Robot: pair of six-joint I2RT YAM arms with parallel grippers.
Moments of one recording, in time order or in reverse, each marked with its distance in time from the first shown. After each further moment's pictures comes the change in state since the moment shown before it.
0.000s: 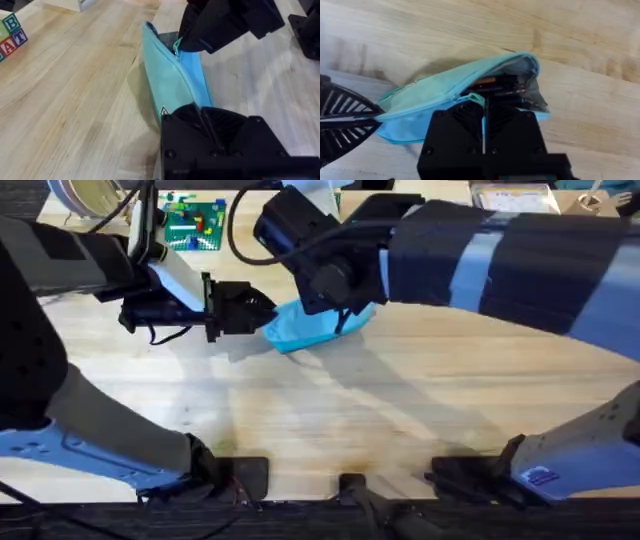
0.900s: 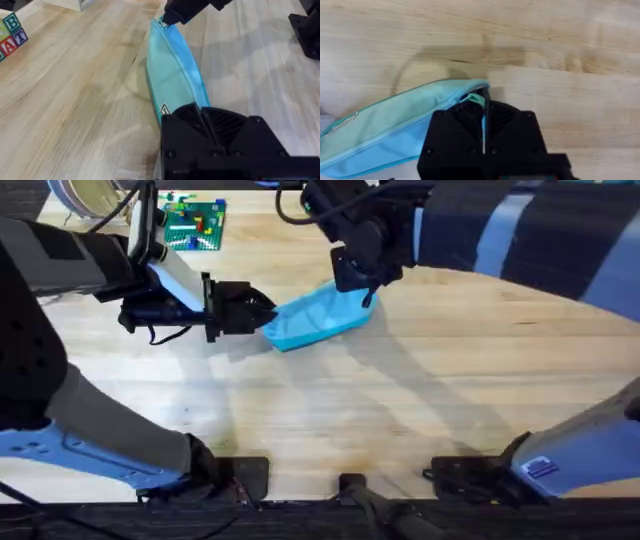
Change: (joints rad) left arm 0.001 0.000 0.000 0.000 -0.002 0.000; right arm -0.168 0.000 0.000 -0.036 -0.001 -0.026
